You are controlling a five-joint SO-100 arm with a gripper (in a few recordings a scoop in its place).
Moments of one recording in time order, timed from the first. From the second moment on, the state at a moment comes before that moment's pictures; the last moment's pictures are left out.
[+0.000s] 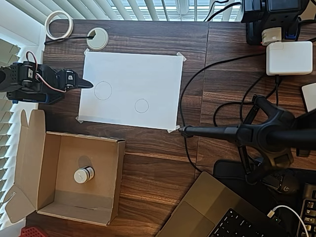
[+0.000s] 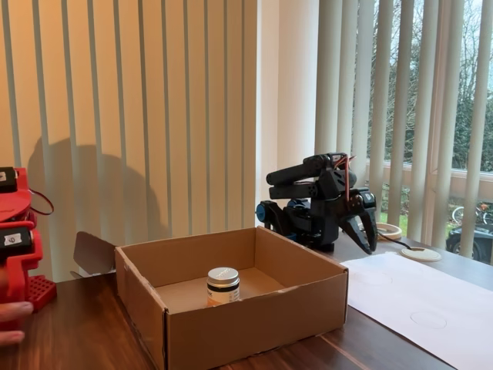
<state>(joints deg) -7.4 192.0 175.1 73.7 -12.7</state>
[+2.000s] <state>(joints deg) 58.3 86.5 94.7 44.2 -104.1</state>
